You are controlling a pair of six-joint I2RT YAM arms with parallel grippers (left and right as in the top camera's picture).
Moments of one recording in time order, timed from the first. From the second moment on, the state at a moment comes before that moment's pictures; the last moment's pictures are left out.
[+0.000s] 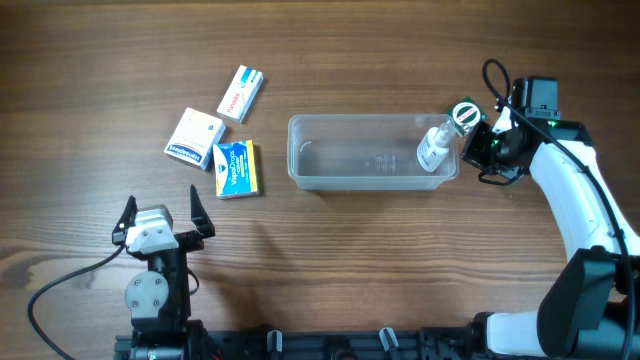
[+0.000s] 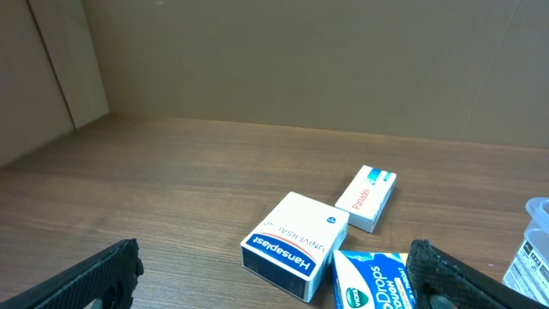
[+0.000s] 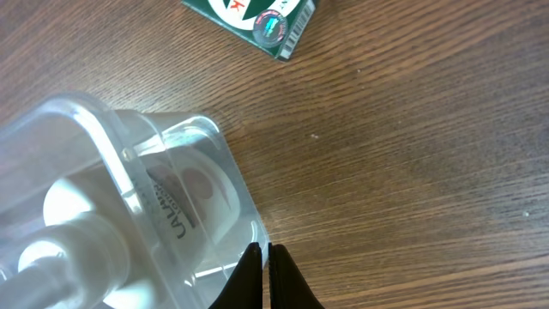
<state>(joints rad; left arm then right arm) 0.03 0.01 0.01 -0.06 -0.16 -0.03 -0.11 1.59 1.09 -0.76 -0.17 0.35</state>
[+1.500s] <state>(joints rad) 0.03 0.01 0.01 -0.06 -0.16 -0.03 -0.11 1.59 1.09 -0.70 -0.30 0.10</state>
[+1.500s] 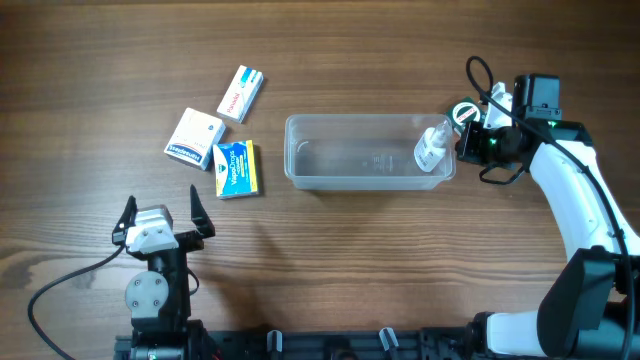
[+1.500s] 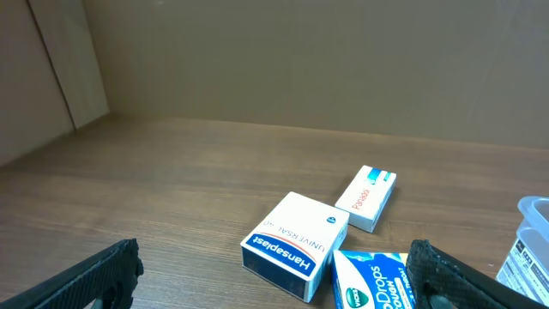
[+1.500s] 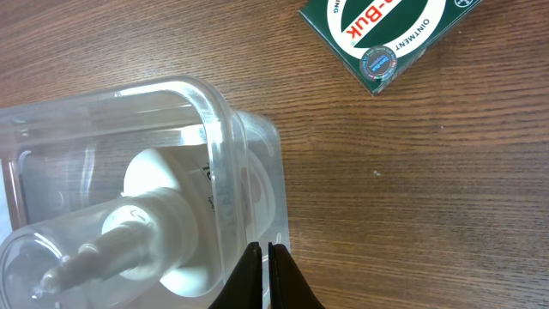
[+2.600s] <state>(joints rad) 0.03 0.01 0.01 -0.06 -0.16 -0.03 -0.03 1.59 1.09 -0.69 -0.34 0.07</state>
